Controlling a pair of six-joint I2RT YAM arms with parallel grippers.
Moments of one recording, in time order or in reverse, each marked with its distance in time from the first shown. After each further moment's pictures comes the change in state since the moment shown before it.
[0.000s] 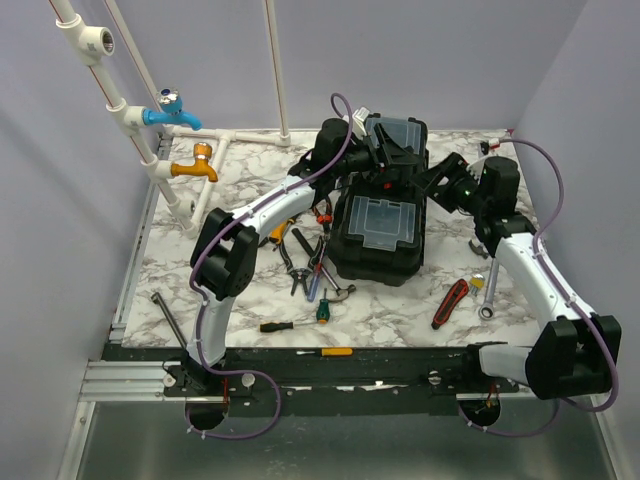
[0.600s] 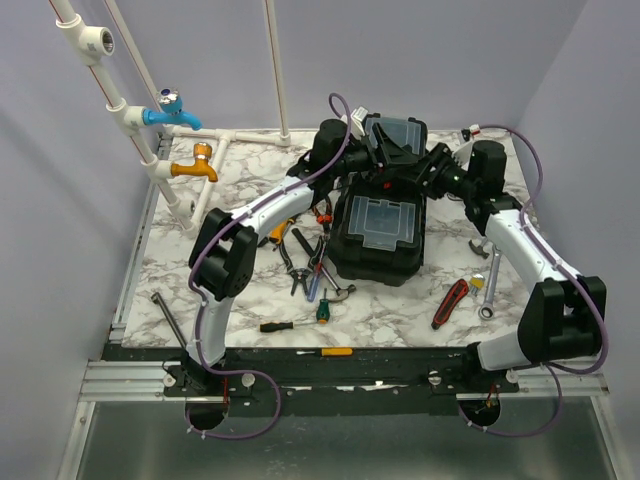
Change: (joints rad) left arm 0.009 -0.008 -0.016 0.023 0.001 -0.007; right arm 0.005 0.185 0.122 0.046 -0.172 0.033
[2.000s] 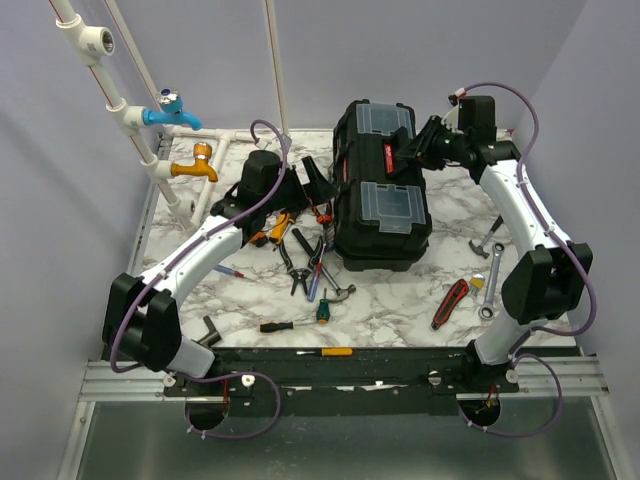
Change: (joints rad) left arm 0.150 -0.637 -0.607 -0.341 -0.365 0.487; right arm 0.045 0.270 0.574 -0.533 0.126 -0.177
